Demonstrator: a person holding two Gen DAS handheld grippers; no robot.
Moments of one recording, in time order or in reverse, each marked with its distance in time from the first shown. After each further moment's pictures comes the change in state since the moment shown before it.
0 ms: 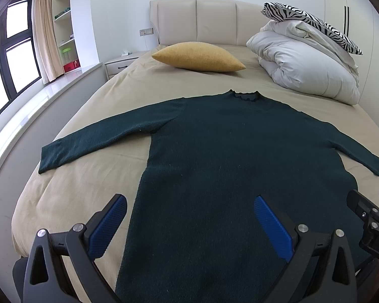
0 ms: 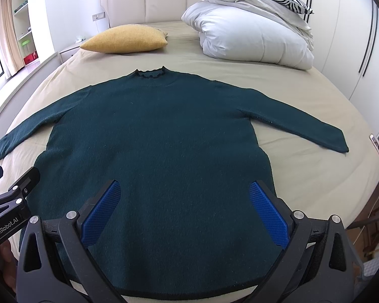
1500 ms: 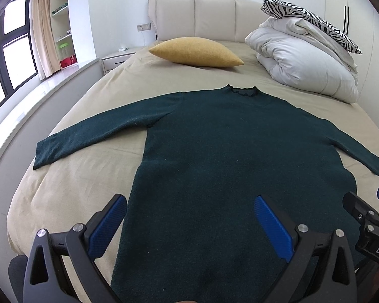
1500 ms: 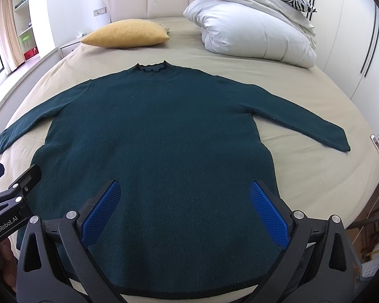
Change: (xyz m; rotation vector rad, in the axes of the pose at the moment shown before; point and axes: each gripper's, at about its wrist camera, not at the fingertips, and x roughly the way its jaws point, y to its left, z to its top) left arm 0.007 -0.006 -0.013 -0.004 0.023 -0.022; right arm 0.008 0.003 0.001 -0.011 0.033 -0.001
